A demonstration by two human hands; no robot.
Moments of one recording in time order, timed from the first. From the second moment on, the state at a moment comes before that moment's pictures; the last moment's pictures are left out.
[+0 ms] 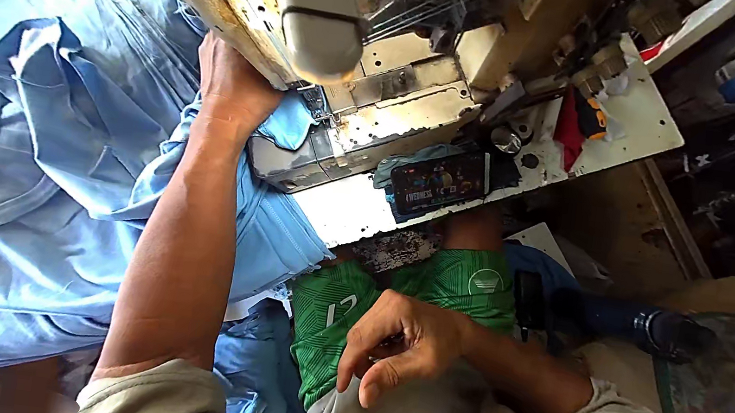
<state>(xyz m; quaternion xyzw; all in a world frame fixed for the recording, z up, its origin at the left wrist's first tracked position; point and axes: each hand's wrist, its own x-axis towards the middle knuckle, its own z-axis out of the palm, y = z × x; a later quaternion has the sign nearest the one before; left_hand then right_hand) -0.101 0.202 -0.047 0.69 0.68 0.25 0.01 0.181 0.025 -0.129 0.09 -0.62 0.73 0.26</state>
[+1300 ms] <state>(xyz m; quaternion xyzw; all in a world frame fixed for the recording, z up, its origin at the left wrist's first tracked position) -0.154 0.048 -0.046 0.59 0.70 0.38 0.15 0.190 -0.013 -0.147 -0.03 -0.77 0.62 0.14</state>
